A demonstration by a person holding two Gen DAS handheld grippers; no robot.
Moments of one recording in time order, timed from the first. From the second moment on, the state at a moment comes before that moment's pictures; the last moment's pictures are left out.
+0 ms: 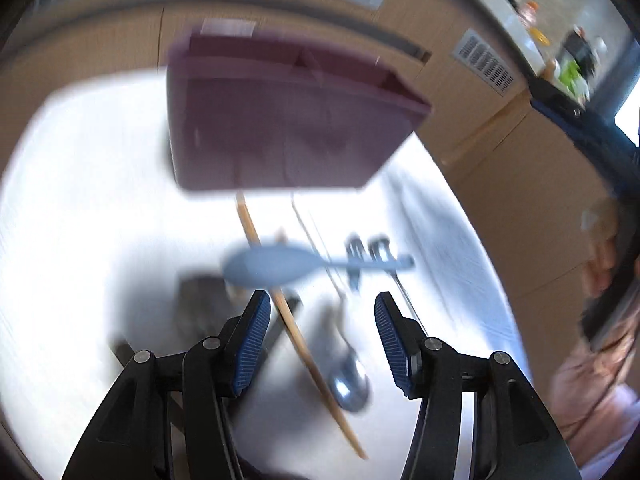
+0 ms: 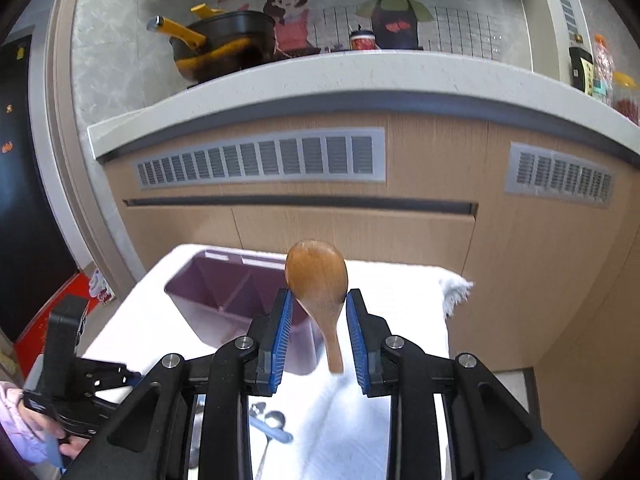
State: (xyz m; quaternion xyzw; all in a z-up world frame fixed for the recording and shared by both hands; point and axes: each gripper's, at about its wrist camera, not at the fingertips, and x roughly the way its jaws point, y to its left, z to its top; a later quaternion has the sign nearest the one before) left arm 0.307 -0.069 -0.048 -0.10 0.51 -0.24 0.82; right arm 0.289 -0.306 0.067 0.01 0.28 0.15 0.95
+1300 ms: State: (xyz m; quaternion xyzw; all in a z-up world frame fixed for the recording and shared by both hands) left arm 0.295 -0.049 -0.054 -0.06 0.51 -0.19 0.84; right arm 0.379 -0.295 -0.072 -0.04 0.42 0.17 0.89
